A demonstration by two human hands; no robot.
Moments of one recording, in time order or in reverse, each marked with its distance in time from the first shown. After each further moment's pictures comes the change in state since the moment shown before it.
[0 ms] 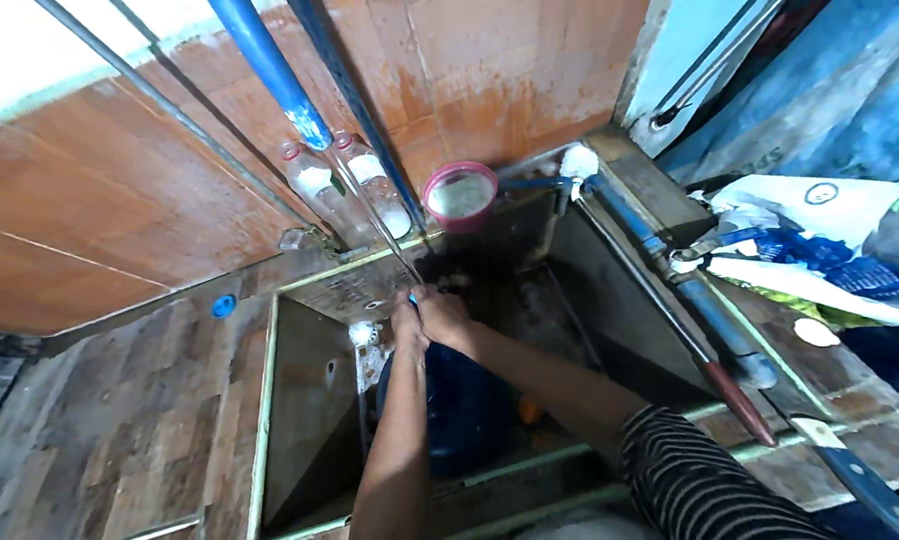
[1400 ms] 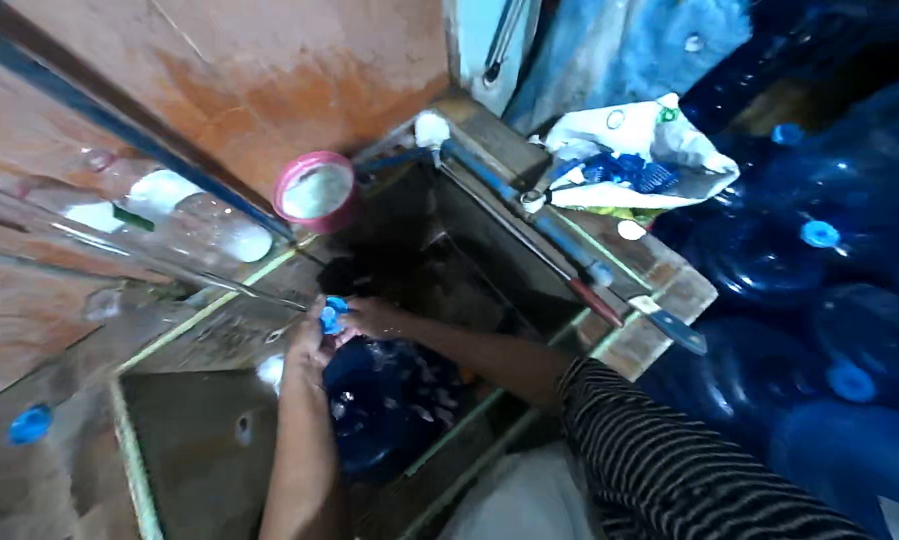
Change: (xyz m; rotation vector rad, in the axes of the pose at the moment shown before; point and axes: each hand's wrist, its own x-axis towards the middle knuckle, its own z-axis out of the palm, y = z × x) left_hand 0.010 -0.004 0.005 0.486 -0.275 -0.260; right_hand -0.032 0.078 0.007 0.696 0.070 -0.003
